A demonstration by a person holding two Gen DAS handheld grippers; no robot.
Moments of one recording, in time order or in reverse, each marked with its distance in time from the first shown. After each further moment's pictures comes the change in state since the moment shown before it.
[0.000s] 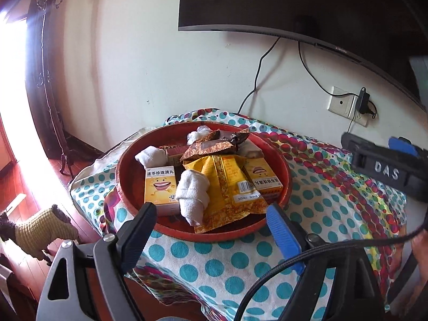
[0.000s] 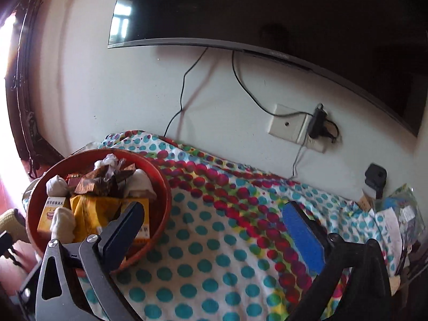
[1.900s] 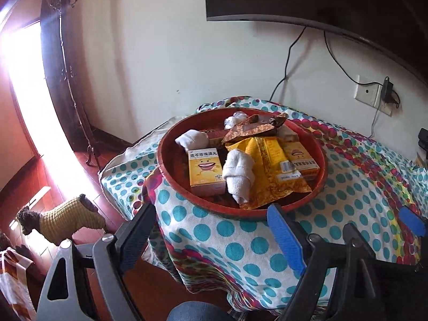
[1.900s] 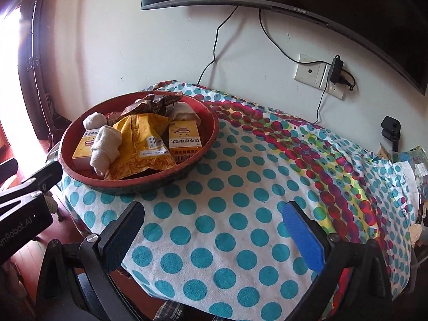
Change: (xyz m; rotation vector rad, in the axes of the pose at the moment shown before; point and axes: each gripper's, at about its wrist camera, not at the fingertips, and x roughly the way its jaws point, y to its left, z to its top) left arm -0.009 0.034 -0.018 -0.004 0.056 0.129; right arm -0.021 0.063 -0.084 -0.033 0.143 0.068
